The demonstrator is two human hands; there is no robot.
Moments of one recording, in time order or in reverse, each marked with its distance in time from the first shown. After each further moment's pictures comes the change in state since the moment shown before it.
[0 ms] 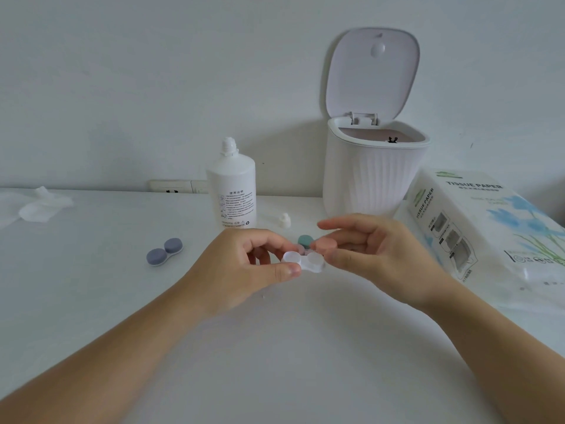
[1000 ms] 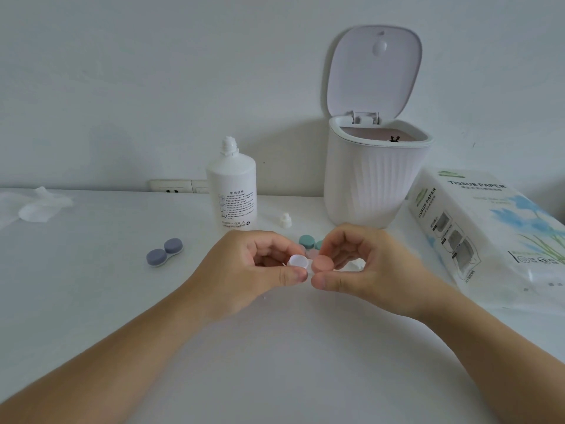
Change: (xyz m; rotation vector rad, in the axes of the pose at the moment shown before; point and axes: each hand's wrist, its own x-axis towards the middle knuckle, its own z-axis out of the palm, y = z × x) left_hand -0.002 0.007 0.007 -0.200 -0.041 -0.119; right_hand -0.002 -0.001 0.008 -0.307 -0.056 -0.114
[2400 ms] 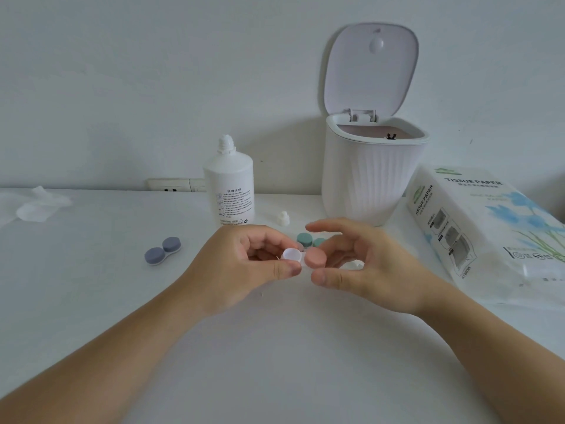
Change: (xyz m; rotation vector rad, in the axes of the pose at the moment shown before) left_hand 0.001 0.001 -0.003 -0.050 0.005 0.038; right_hand 0.000 0.000 0.000 0.041 -0.054 0.056
